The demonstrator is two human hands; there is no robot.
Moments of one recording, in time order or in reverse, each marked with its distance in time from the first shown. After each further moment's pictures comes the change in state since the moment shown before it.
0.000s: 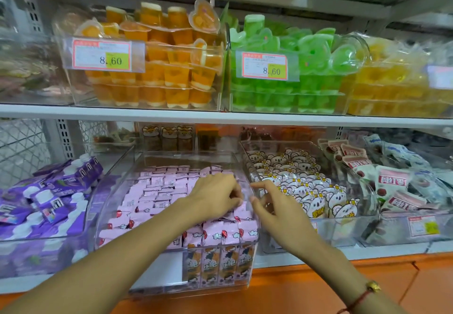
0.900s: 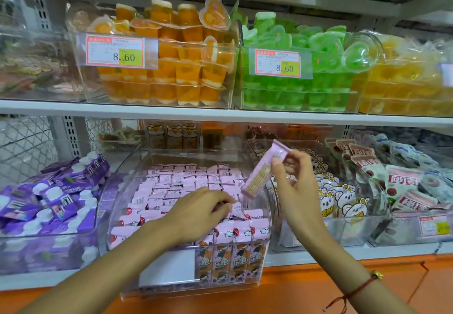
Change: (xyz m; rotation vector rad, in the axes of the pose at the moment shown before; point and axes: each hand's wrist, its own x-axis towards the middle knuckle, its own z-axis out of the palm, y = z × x) left_hand -0.049 -0.030 0.006 -0.190 0.010 0.013; right_hand 0.015 -0.041 -0.006 0.499 0.463 0.052
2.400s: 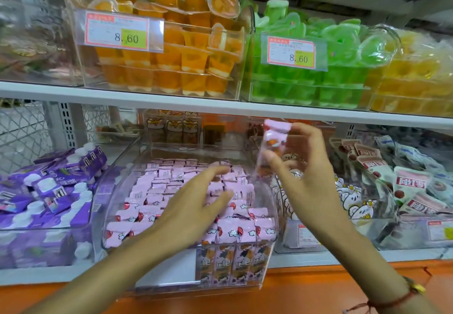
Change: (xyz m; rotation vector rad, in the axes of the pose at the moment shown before) left_hand -0.024 0.004 -0.003 -0.390 0.261 -0.058; right_hand 0.006 -0.022 -0.004 -0.109 -0.162 -0.302
